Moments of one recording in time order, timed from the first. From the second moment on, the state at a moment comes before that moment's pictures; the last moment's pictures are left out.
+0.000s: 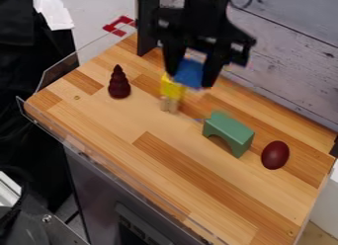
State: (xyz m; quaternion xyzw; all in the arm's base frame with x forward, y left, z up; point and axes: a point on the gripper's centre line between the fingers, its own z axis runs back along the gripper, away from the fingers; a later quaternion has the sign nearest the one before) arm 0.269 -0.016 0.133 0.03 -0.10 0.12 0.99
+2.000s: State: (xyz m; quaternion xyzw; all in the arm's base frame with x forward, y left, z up) arm 0.317 0.036 0.093 -0.02 -0.07 0.14 0.99
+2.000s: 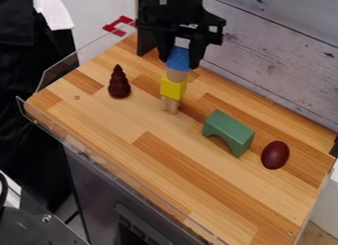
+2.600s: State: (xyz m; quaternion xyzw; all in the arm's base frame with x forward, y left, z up) arm 0.319 0.046 0.093 -0.02 -0.08 0.16 0.98
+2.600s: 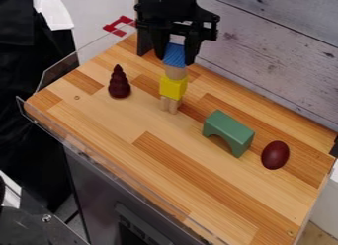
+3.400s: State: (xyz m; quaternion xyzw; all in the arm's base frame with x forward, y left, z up) arm 0.305 0.039 0.129 0.01 -0.09 0.17 0.98
